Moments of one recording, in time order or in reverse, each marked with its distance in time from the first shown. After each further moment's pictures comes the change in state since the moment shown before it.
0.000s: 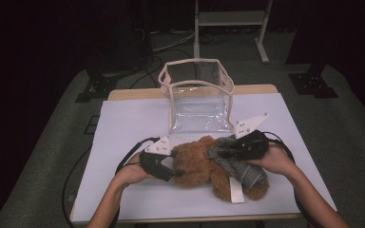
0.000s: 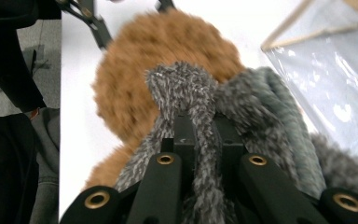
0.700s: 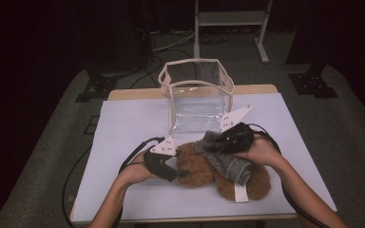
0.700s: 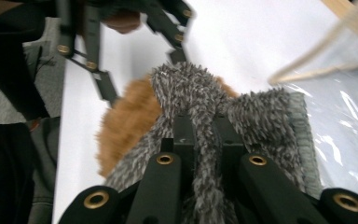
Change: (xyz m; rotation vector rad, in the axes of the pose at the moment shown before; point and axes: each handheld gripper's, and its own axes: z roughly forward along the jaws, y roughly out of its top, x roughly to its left) left arm -0.003 0.007 0.003 0.021 0.010 0.021; right arm -0.009 0.034 0.016 0.001 0.026 -0.034
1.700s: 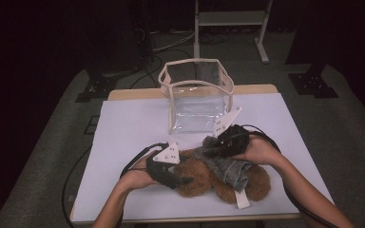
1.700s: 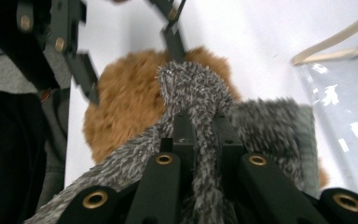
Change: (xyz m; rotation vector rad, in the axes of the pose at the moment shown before) left arm -0.021 0.009 -0.002 -0.009 -0.004 0.046; right arm 0.010 0.005 0.013 0.128 0.062 -0.041
